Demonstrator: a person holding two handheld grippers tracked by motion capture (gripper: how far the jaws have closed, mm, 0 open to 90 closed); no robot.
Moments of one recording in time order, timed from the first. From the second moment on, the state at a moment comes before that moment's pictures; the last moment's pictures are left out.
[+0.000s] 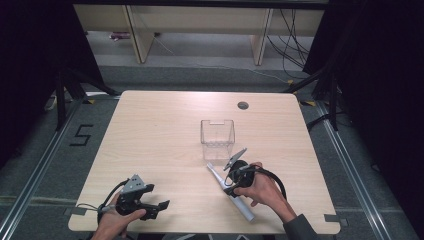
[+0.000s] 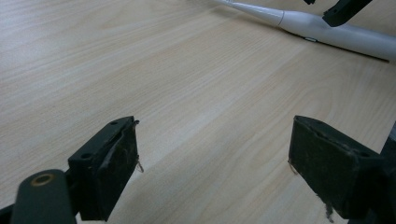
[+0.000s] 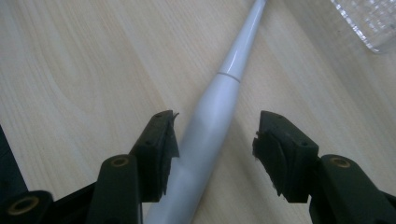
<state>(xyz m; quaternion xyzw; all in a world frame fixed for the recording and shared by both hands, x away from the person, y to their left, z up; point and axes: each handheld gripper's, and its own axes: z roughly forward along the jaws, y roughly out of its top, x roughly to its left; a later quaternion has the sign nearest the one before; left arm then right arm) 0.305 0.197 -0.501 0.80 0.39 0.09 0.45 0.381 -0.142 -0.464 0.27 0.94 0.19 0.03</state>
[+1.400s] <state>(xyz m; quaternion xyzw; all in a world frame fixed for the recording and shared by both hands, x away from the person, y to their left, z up) 0.306 0.197 -0.502 0.80 0.39 0.09 0.45 0.387 -0.131 -0.472 0.24 0.97 0.09 -0.01</state>
